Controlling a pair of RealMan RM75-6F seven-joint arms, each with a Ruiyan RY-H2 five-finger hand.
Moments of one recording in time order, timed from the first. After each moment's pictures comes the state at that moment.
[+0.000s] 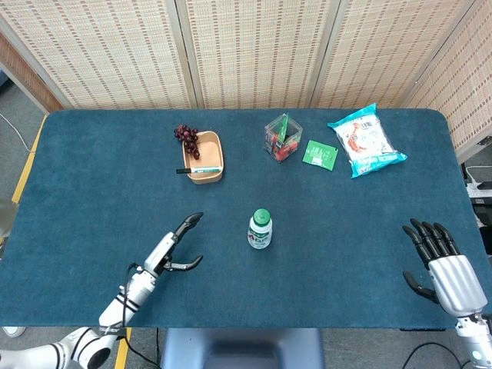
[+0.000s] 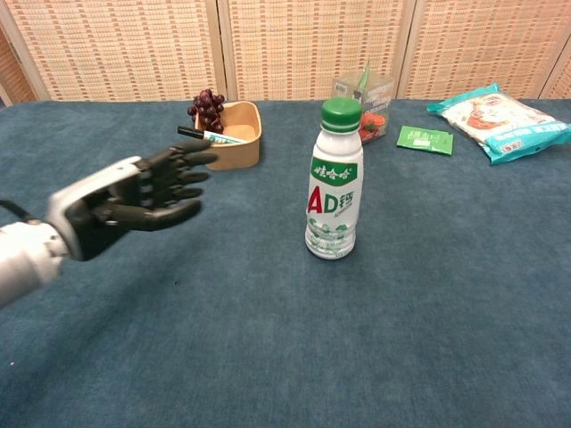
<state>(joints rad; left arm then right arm) -0.57 -1.70 -0.09 -1.30 1.54 1.09 -1.01 0.08 -1.07 0.00 -1.59 -1.69 1.54 0.04</state>
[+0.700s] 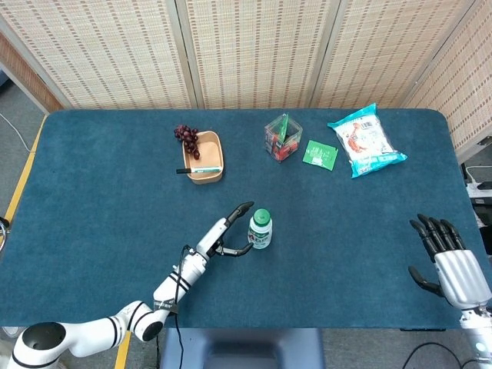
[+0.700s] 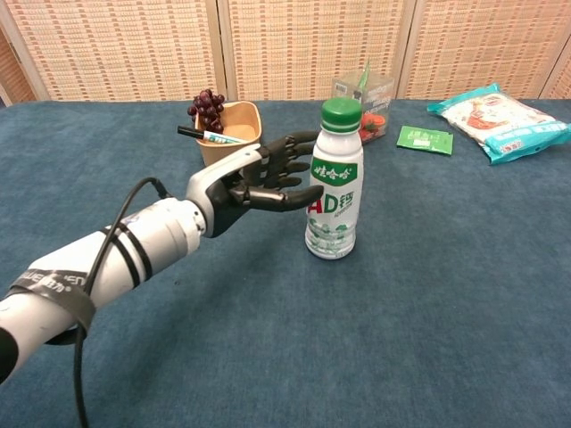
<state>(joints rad) -0.80 -1.93 -0.23 -1.10 1.46 0.92 -0.98 0.09 -1.05 0.01 -1.59 -1.62 1.49 0.07</state>
